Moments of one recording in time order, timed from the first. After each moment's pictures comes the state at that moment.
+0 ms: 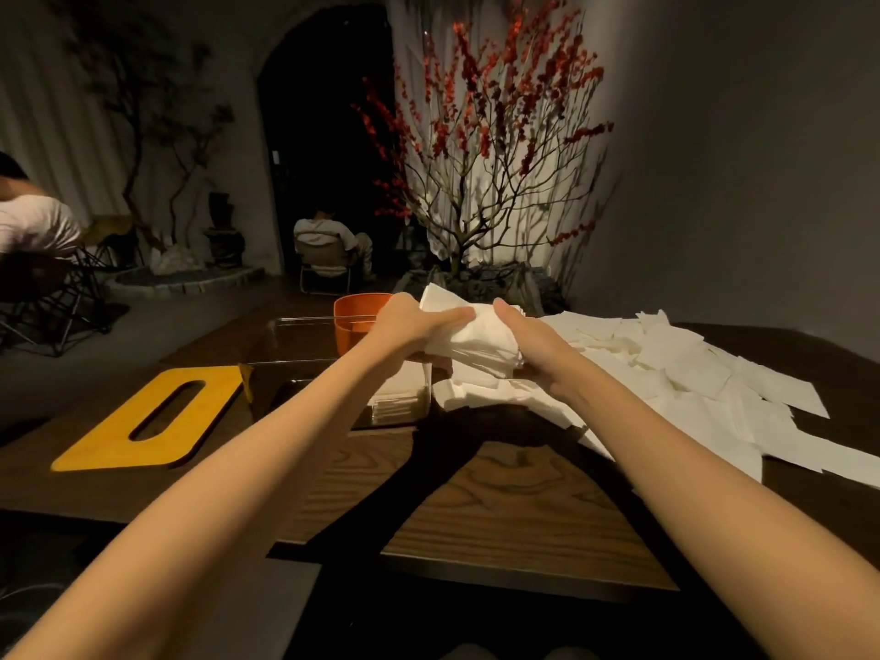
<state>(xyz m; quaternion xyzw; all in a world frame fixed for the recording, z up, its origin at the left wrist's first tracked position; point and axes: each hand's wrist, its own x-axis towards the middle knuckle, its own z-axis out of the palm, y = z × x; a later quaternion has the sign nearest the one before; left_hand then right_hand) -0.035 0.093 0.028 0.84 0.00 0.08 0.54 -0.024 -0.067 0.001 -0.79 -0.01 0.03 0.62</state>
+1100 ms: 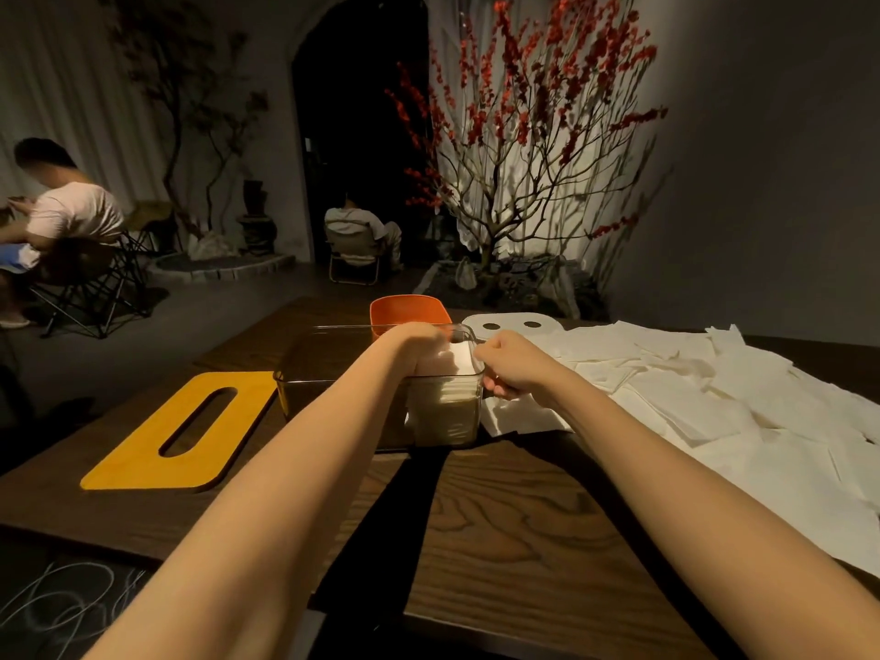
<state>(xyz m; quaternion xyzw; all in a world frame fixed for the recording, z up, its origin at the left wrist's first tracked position) 0.030 0.136 0.024 0.89 0.12 -0.09 0.43 0.020 0.001 -0.001 -0.87 -0.11 0.05 0.47</state>
